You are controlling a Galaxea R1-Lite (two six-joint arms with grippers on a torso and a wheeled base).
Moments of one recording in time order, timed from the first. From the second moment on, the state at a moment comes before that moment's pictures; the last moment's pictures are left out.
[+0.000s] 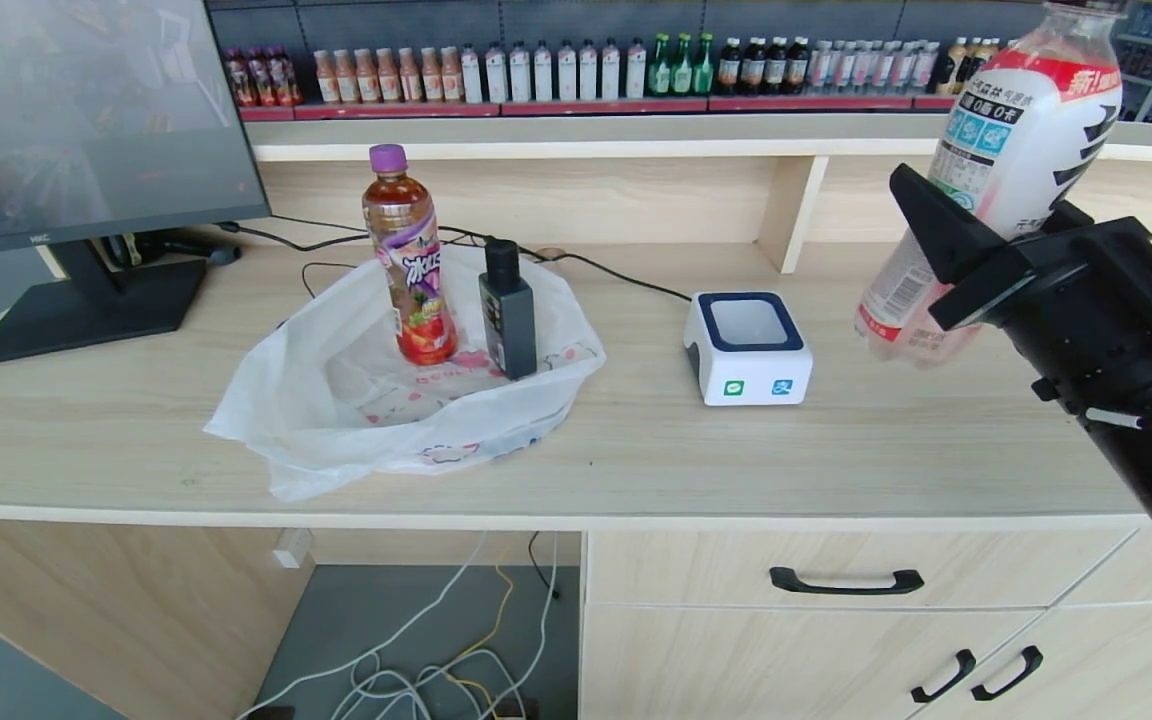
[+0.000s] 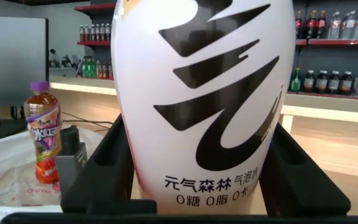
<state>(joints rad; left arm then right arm) 0.00 0.00 0.00 0.00 0.00 0.00 0.42 1.58 -0.59 -1.57 -0.02 -0.10</state>
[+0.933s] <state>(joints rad) 0.00 0.00 0.00 0.00 0.00 0.00 0.46 1.62 -0.57 -1.57 -0.05 -0.04</state>
